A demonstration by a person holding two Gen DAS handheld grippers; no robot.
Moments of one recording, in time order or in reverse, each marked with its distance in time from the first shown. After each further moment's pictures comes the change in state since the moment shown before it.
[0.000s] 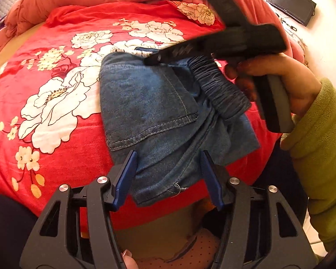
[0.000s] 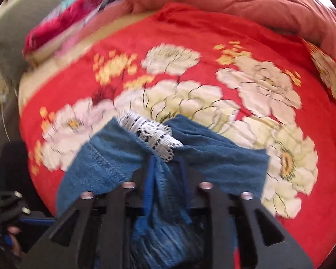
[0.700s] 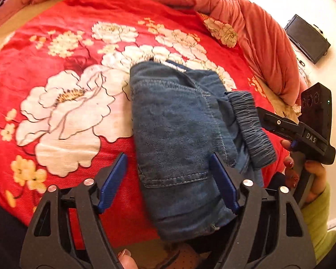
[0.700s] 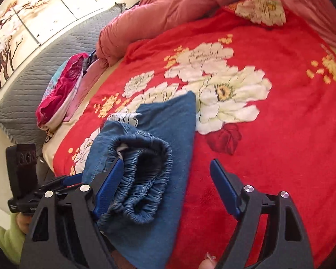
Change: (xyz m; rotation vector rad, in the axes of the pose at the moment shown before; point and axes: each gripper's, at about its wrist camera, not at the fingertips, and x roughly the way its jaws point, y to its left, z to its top) left arm 0.012 0.054 0.026 -0.213 -0.023 -0.078; right arm -0.070 -0.065 -0.104 0.404 -0.201 0.163
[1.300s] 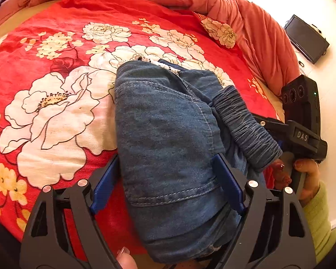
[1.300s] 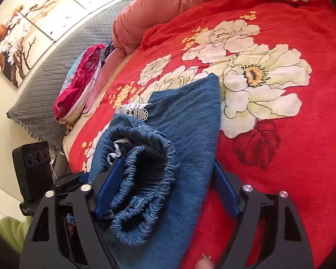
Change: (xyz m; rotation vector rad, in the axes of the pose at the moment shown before) left arm 0.018 -0.011 0.001 0.013 -0.034 0.007; right arm 0.036 -0.011 0.005 -0.002 0.075 0.175
